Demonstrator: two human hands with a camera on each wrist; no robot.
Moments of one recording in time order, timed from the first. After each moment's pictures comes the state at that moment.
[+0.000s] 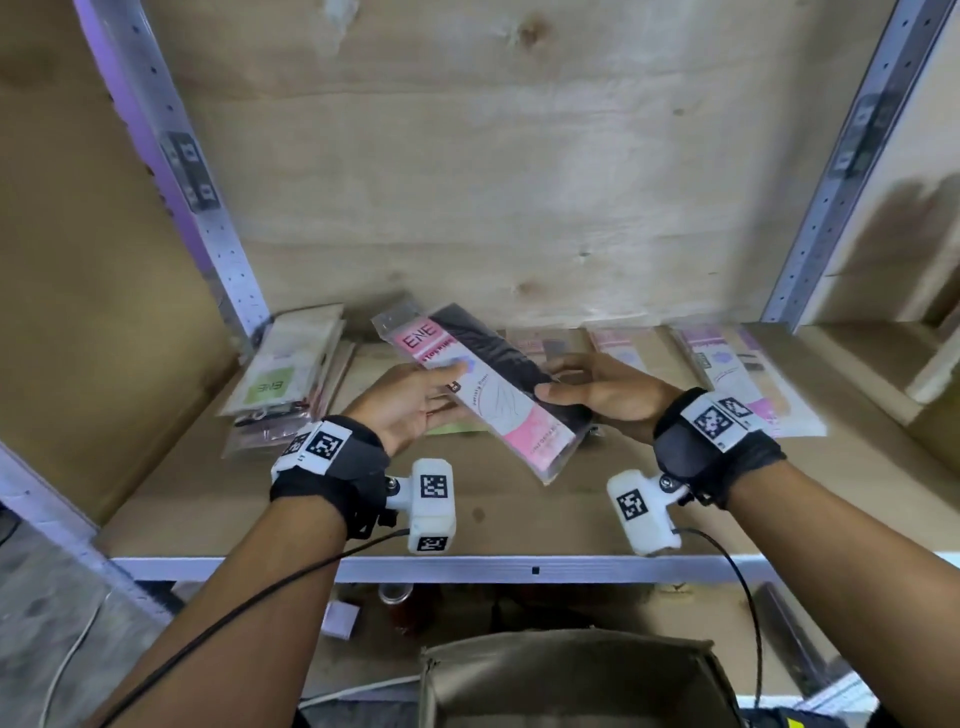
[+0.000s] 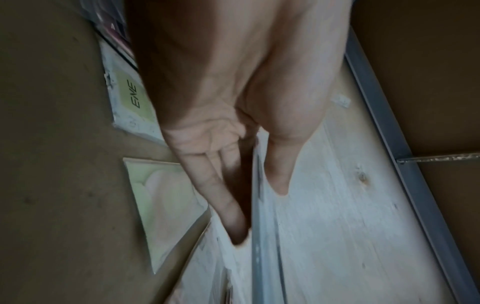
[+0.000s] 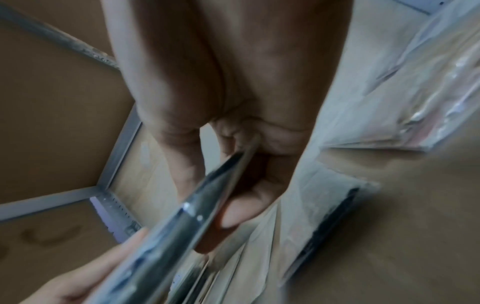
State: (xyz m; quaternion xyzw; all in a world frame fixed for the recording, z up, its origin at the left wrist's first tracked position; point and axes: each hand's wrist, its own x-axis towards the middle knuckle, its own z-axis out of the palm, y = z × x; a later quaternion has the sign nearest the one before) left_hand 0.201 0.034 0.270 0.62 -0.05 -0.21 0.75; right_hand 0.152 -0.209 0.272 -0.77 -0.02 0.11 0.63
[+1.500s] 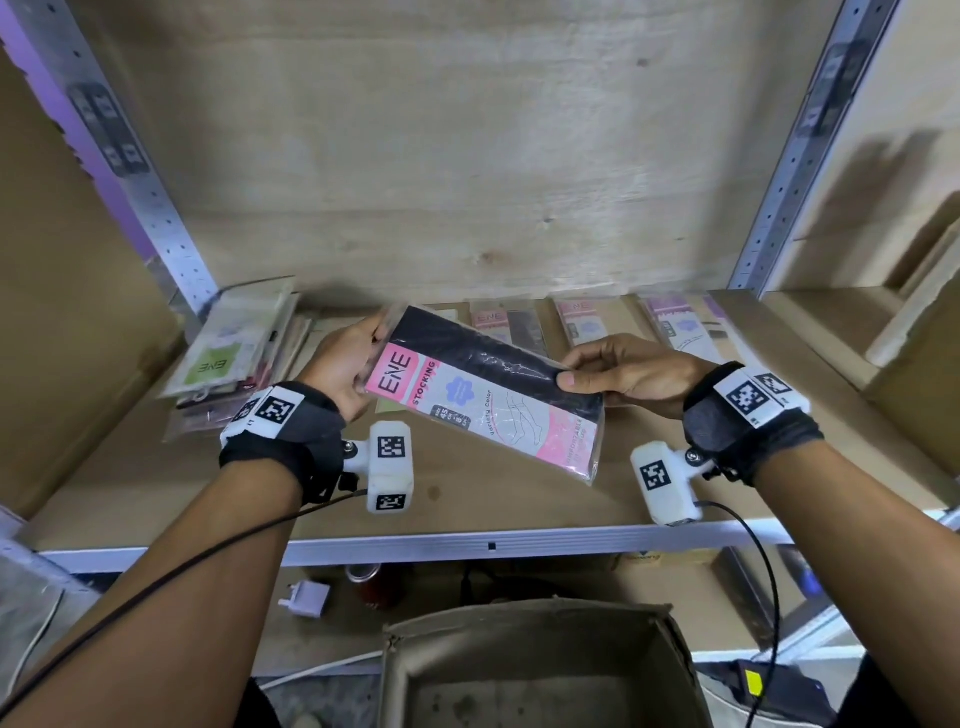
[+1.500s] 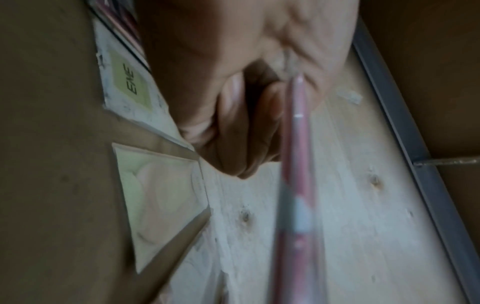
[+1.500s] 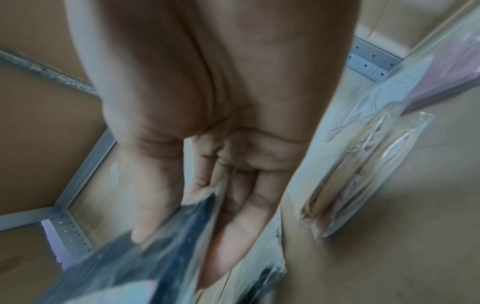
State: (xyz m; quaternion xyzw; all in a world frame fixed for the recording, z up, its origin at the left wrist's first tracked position) left_hand 0.216 0.026 0.271 0.69 0.03 -0.12 0.72; right_hand 0.139 -0.280 0.257 -0.80 -0.05 0.15 0.58
